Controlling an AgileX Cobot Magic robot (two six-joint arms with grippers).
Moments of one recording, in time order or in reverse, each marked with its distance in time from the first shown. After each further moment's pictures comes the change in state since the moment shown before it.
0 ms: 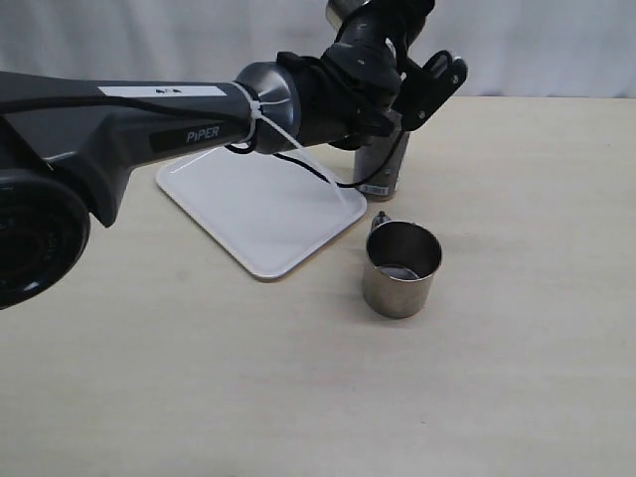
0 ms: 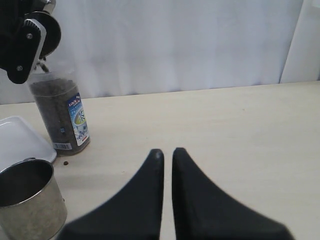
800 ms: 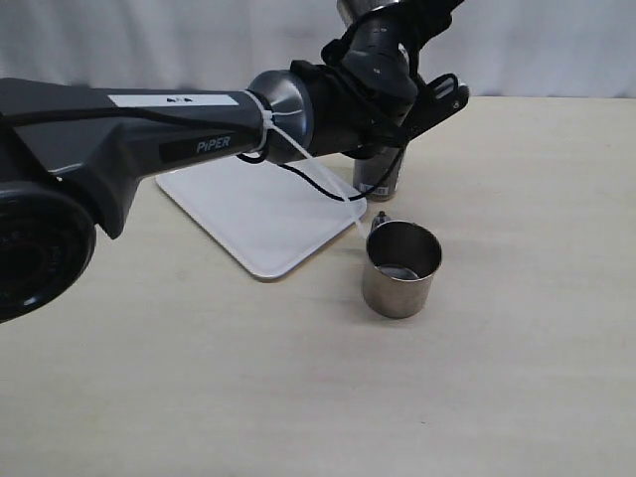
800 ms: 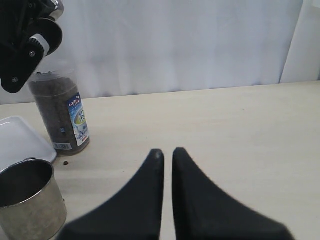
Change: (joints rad) left arm -0.031 0.000 -0.001 0.000 0.044 0.243; right arm 0.000 0.000 0.000 0.000 0.000 0.000
